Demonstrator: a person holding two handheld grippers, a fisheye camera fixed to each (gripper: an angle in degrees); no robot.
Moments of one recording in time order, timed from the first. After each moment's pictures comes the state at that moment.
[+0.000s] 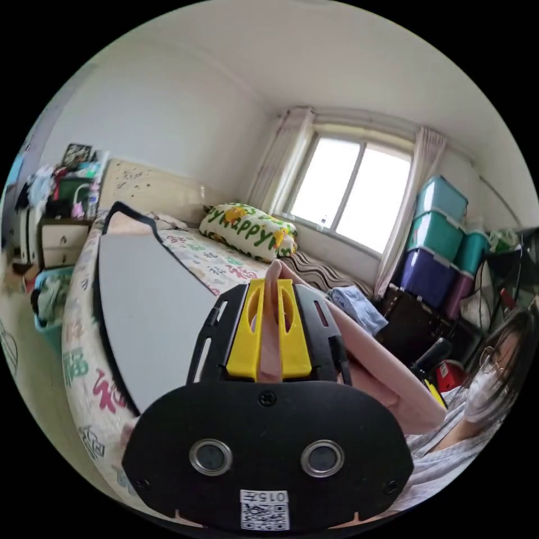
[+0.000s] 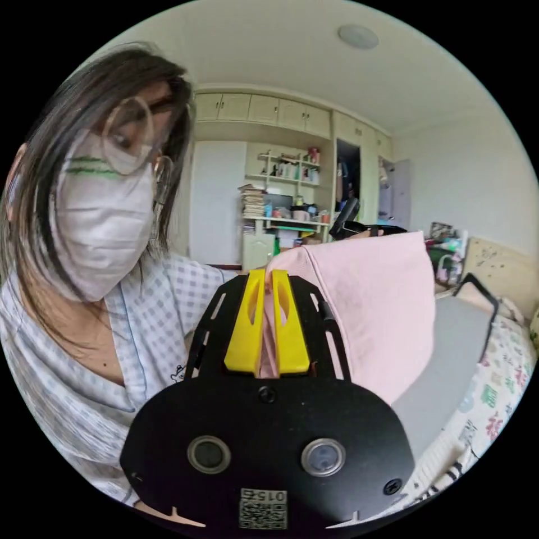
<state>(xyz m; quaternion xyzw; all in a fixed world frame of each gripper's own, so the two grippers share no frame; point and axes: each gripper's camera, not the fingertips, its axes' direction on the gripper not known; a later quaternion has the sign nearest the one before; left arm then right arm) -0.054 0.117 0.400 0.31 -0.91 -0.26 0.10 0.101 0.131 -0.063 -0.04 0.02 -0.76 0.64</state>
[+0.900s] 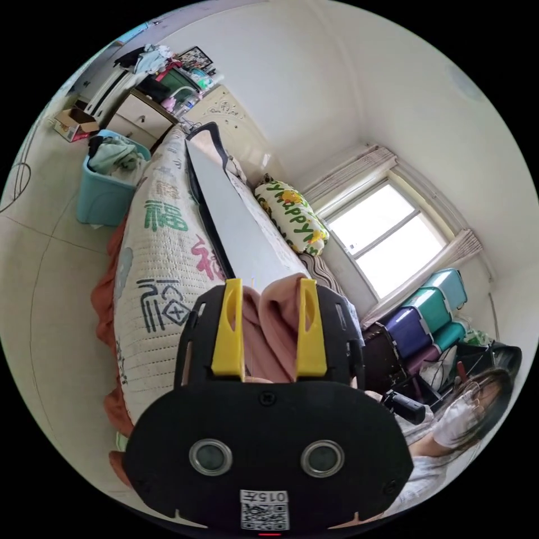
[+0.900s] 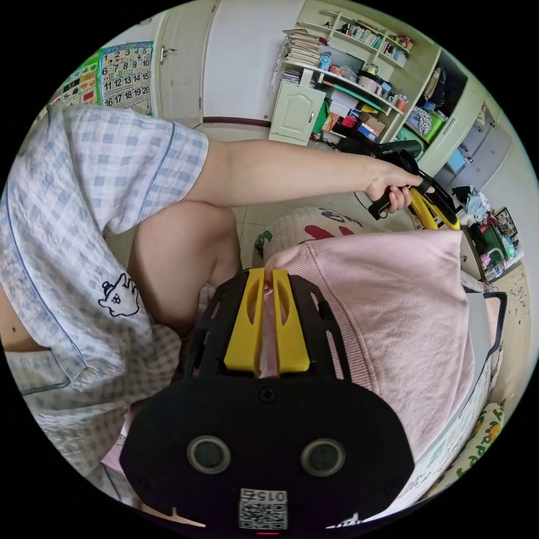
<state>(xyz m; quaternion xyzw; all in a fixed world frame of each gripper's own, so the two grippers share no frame) 0.194 0.218 0.587 0.54 -0.79 -0.30 0.06 0.111 0.195 0.336 -0.30 0.31 -0.75 0.50</state>
